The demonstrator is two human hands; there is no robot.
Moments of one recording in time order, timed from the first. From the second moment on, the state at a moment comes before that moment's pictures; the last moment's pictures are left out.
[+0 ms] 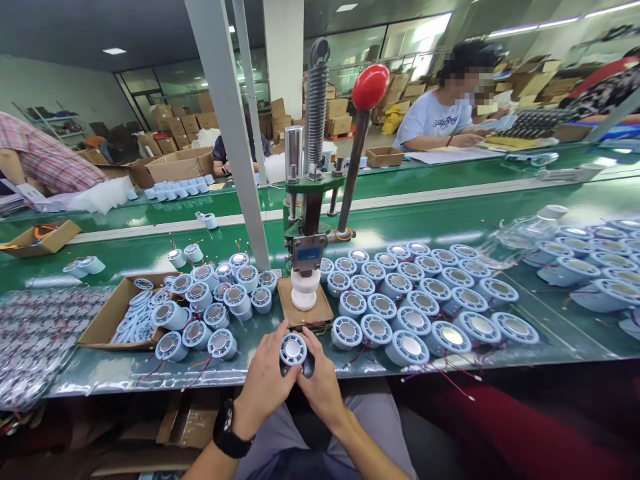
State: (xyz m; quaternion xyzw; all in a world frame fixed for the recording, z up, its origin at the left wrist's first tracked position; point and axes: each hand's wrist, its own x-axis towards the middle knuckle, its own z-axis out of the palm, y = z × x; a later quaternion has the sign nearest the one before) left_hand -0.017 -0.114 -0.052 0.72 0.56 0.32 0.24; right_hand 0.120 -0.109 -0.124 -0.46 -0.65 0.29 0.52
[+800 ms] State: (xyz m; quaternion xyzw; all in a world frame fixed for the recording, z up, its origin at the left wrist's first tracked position) left_hand -0.015 -0.088 -0.045 0.62 0.60 0.41 0.30; right_hand 0.204 -0.060 0.103 -0.40 -0.83 -0.04 0.40
